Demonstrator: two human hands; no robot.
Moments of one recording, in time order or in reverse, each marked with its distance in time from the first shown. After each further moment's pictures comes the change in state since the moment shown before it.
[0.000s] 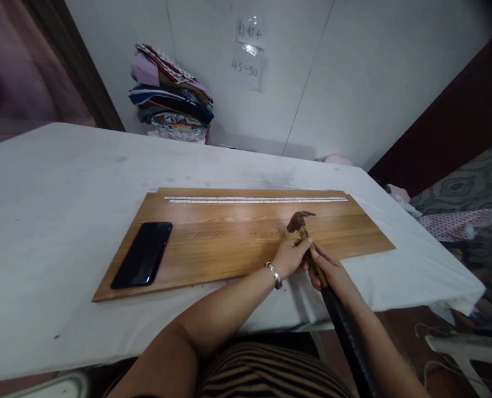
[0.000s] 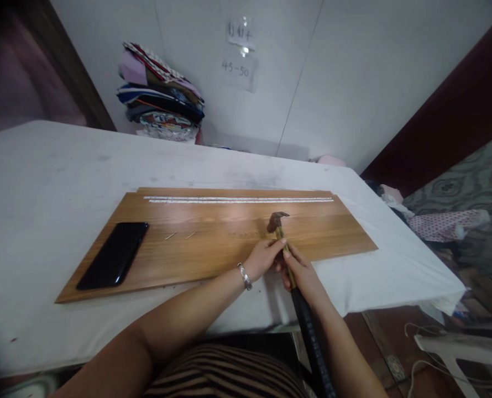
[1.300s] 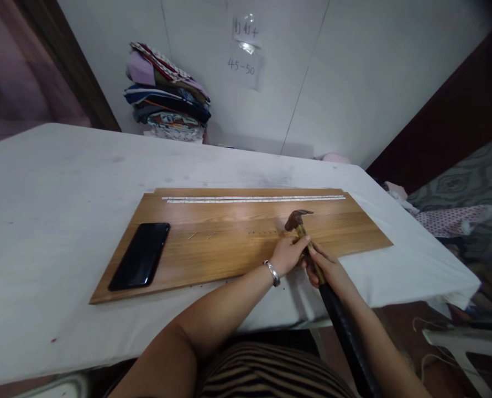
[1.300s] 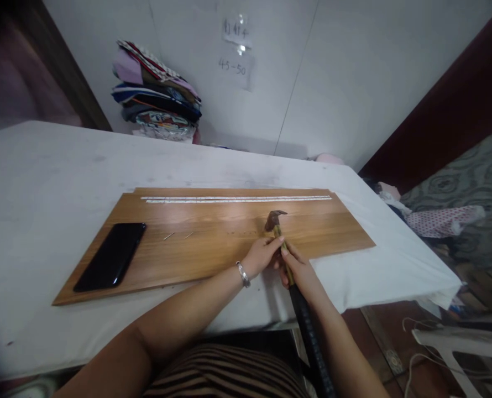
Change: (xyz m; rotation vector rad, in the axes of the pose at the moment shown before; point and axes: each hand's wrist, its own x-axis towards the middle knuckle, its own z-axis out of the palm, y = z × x) left_hand 0.005 -0.006 -0.004 0.055 -0.009 0.033; right_hand 0.000 0.000 0.003 0.015 -0.005 -0.003
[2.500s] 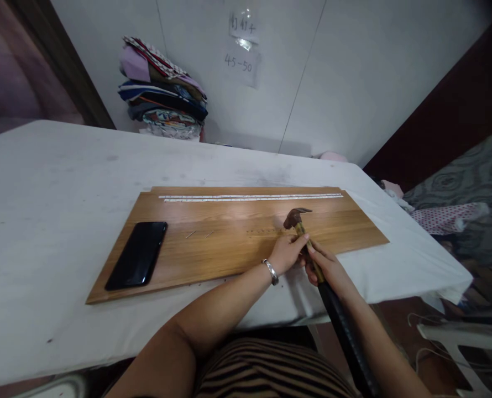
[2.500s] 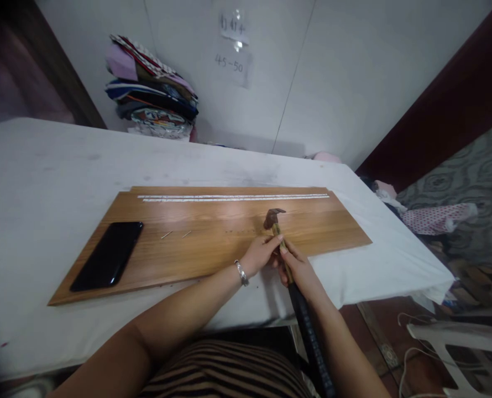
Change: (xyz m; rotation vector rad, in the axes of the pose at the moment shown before) left_hand 0.002 -0.005 0.003 -0.071 -0.019 -0.002; right_hand -0.004 -0.006 0.001 -0.011 0.017 0.010
